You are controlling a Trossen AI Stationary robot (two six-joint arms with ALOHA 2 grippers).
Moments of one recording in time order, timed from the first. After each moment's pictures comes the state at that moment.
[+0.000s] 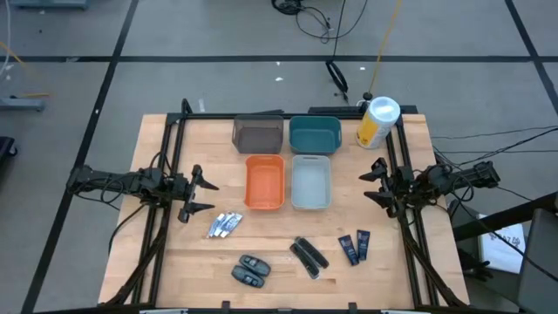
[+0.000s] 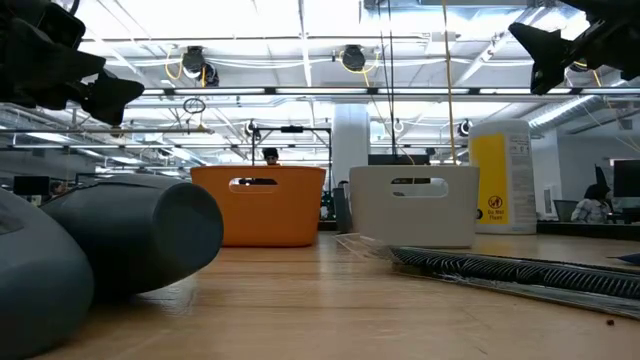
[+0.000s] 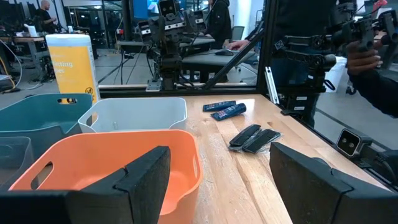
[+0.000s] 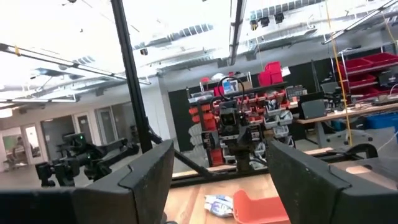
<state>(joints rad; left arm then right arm) -0.14 0.05 0.03 0.00 0.04 0.00 0.25 0.01 0.02 0.35 0.17 0.17</state>
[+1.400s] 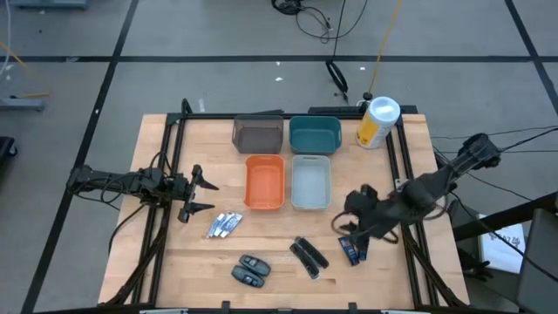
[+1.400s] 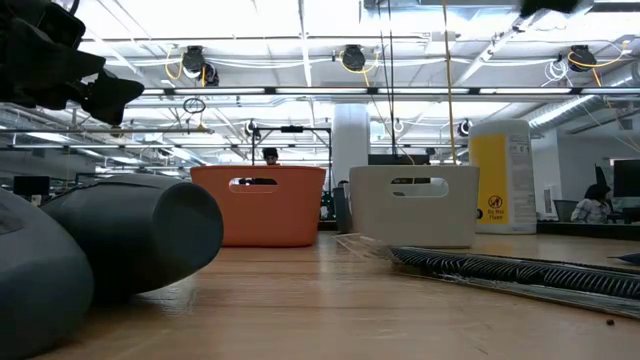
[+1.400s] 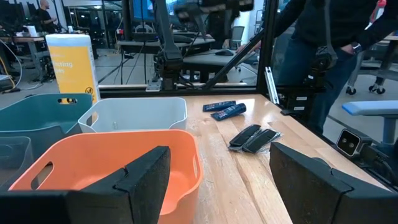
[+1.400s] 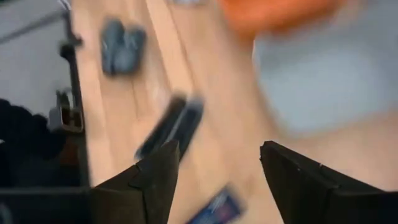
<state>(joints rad) -0.14 0.05 0.03 0.00 0.04 -0.01 0.56 1.27 1.22 -0.98 0.28 0.95</state>
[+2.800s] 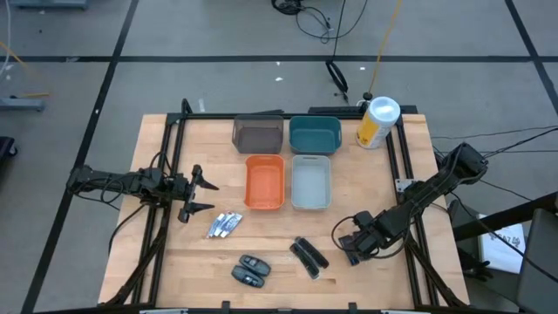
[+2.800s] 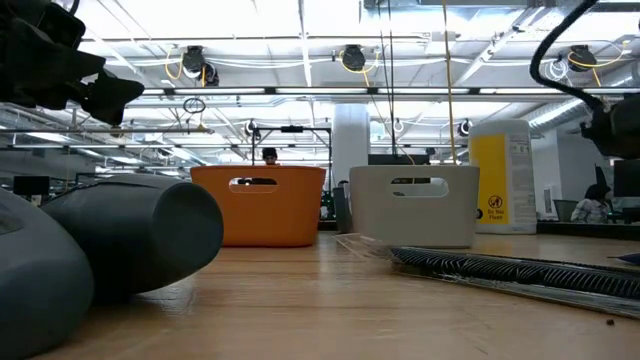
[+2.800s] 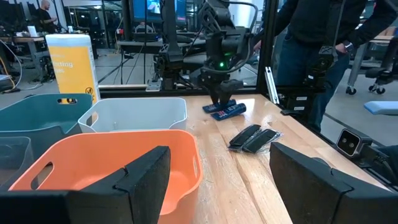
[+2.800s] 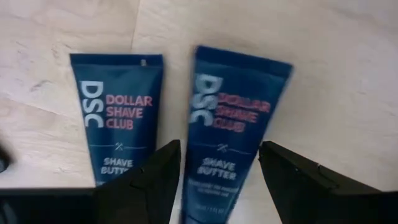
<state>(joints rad) -0.14 0.05 0.03 0.00 0.04 0.00 0.65 1.49 0.74 -0.72 -0.08 1.92</state>
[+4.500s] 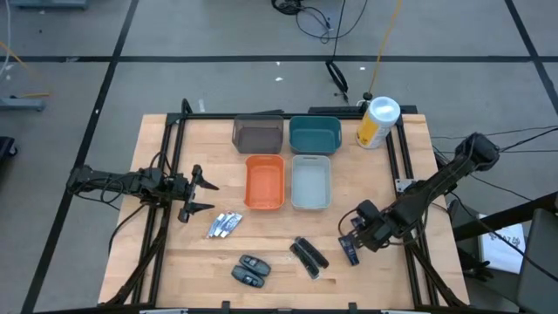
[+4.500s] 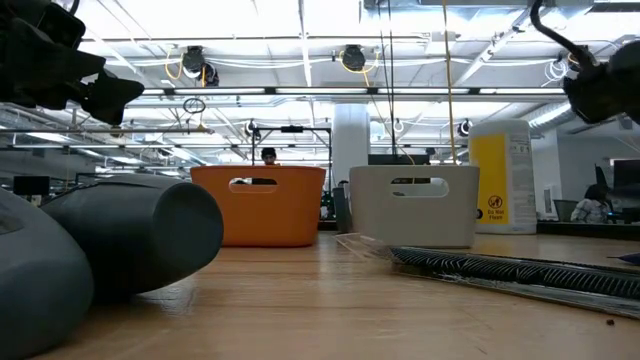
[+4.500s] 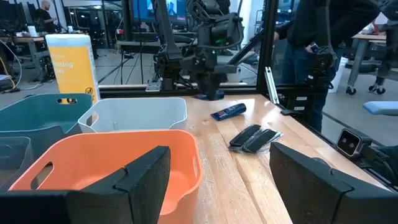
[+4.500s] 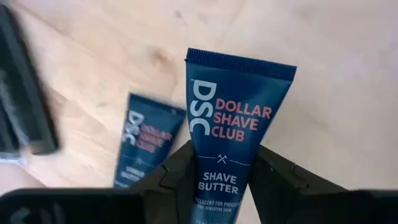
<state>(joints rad) -0.14 0.05 0.03 0.00 0.04 0.00 0.66 1.25 0.67 -0.73 0.14 1.68</state>
